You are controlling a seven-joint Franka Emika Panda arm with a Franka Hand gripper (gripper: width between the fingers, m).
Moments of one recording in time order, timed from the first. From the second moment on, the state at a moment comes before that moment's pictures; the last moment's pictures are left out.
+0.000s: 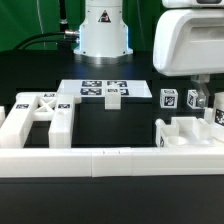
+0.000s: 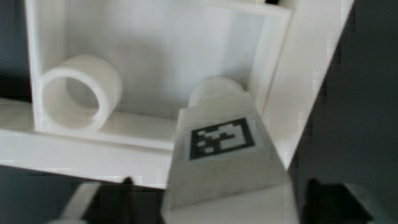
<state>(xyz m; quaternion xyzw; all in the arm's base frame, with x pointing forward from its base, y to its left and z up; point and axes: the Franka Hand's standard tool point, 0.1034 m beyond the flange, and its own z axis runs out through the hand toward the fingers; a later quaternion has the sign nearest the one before) 0.644 0.117 0.080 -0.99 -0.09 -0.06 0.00</state>
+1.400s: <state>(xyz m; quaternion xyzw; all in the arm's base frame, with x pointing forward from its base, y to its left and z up) 0.637 0.126 0.079 -0.84 0.53 -0.05 0.05</state>
